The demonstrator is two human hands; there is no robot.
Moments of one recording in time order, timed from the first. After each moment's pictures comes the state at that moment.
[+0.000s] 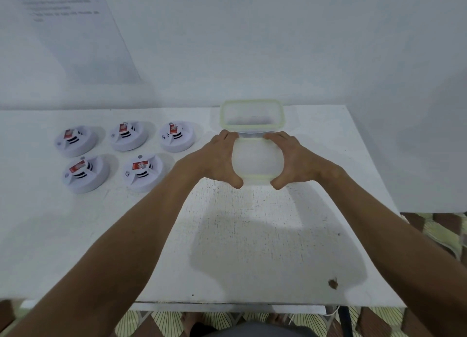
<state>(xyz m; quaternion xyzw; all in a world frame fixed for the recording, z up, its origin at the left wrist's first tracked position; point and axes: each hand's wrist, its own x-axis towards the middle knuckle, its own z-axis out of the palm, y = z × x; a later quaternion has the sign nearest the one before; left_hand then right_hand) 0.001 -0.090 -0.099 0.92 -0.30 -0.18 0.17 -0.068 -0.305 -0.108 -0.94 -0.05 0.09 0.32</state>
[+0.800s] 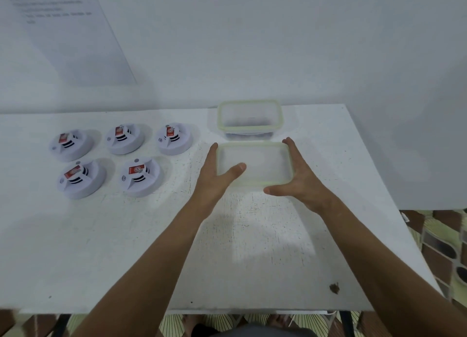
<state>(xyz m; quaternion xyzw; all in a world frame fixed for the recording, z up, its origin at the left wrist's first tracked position) -0.045 -0.089 -0.149 0.74 -0.05 -0.15 0.65 -0.103 -0.302 -0.146 -0.77 0.01 0.04 0.64</state>
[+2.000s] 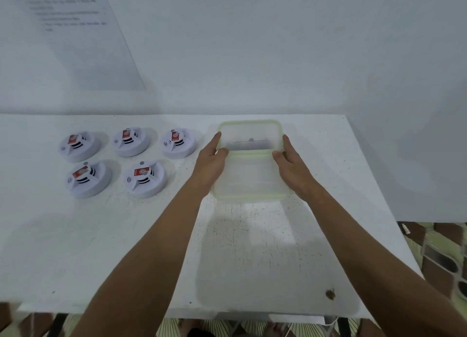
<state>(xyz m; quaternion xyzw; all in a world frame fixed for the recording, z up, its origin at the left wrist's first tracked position) -0.004 -0.094 -0.124 0.76 0.00 -0.15 0.64 -0.070 -0.285 -0.125 -0.80 0.14 0.00 0.58</state>
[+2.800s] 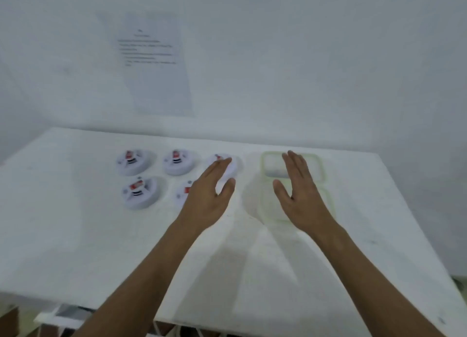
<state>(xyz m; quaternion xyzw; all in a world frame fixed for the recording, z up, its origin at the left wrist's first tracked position) -0.048 0.024 -0.077 0.87 -0.17 0.09 0.45 -0.082 -0.186 -0.084 -0.92 -0.04 -0.18 0.36</state>
